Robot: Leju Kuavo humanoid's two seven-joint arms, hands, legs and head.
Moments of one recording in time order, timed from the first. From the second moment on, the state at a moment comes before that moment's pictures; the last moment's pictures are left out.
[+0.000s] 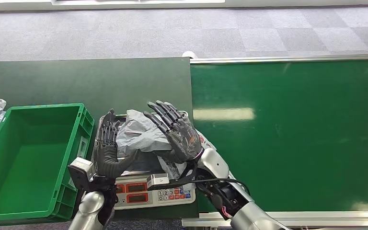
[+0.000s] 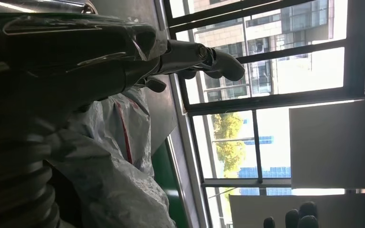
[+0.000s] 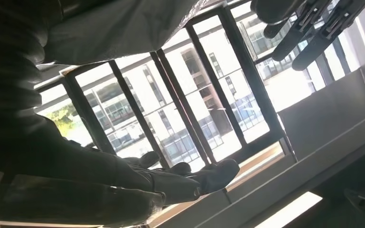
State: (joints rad) left arm -0.16 -0.14 -0.15 -1.30 0.00 0.02 -0.64; right arm -0.59 0.16 0.76 -0.68 0.83 -0.69 -0.69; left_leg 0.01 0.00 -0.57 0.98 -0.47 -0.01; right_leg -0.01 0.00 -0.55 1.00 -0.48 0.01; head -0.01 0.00
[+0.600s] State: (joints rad) left arm -0.16 -0.15 -0.15 -1.29 -0.01 0.04 -0.64; right arm -0.44 0.13 0.69 -0.90 0.17 -0.03 -0.67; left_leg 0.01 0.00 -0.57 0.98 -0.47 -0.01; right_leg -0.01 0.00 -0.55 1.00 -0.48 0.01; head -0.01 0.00
